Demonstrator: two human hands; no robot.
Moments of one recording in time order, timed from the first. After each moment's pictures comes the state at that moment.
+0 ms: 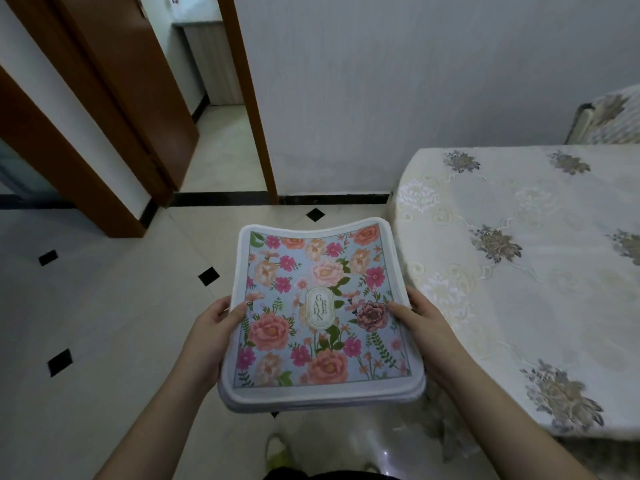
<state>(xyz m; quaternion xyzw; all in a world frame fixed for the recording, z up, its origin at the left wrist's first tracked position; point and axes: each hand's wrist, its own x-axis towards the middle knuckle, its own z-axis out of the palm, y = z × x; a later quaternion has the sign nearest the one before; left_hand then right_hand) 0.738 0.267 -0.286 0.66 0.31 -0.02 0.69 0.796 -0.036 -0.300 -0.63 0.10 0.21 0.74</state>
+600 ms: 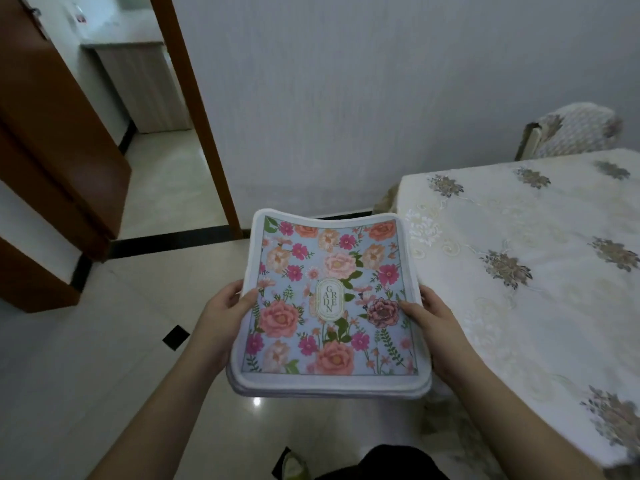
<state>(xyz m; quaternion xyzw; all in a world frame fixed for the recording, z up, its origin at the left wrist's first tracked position) 0.941 0.404 -0.277 0.69 0.17 -0.09 0.70 0.906 0.093 -0.280 -0.65 0.18 0.07 0.74</state>
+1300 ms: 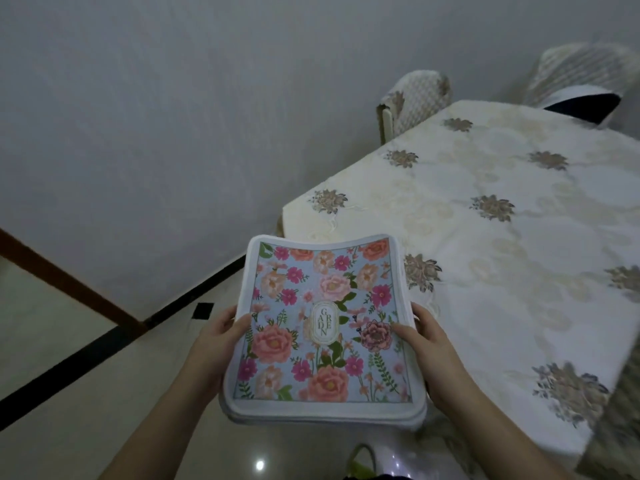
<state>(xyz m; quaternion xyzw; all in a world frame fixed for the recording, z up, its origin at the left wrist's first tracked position) 1.149 0.208 -0.297 0.73 0.03 -0.29 0.62 0.972 -0.047 -0.310 -0.56 0.35 -0.10 0.74</state>
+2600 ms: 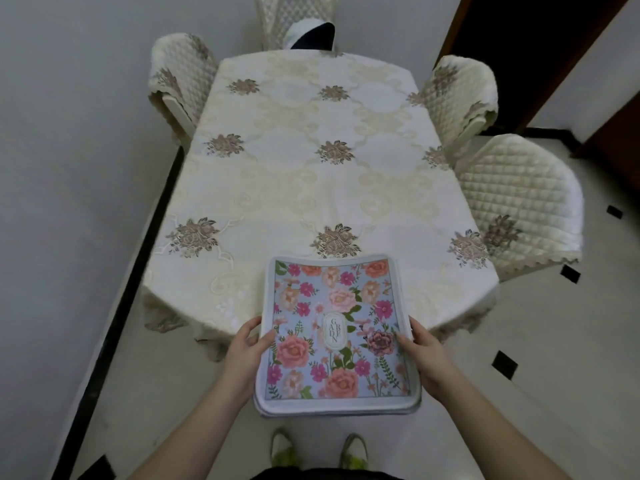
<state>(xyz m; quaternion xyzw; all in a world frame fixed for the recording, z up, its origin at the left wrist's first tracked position) 1.334 0.069 -0.429 0.62 -0.14 -0.62 0.47 1.015 0.032 -0.404 -0.31 0.61 -0.33 0.65</state>
